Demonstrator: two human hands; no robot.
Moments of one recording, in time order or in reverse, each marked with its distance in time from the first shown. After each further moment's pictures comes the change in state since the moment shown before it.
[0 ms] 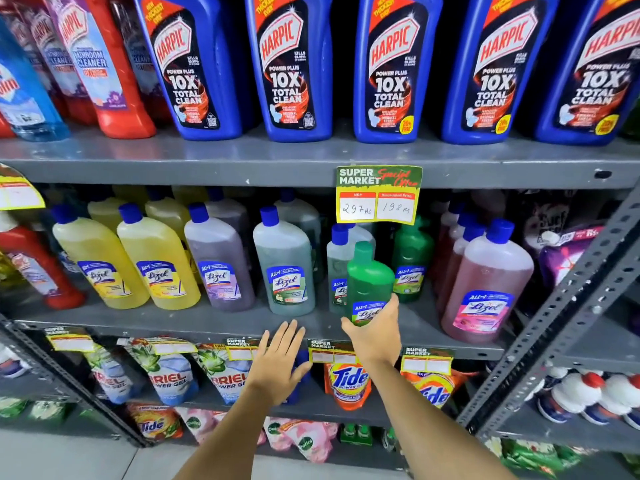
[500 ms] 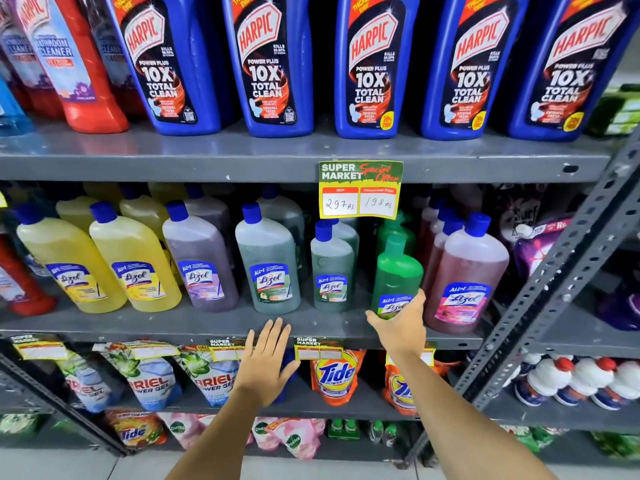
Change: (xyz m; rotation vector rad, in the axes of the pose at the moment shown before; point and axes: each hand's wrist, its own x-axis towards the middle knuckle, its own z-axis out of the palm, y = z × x) left_hand -0.001 0.005 0.002 0.001 -0.002 -0.001; right_hand 0.033 0.036 -0.049 0.010 0.063 0.072
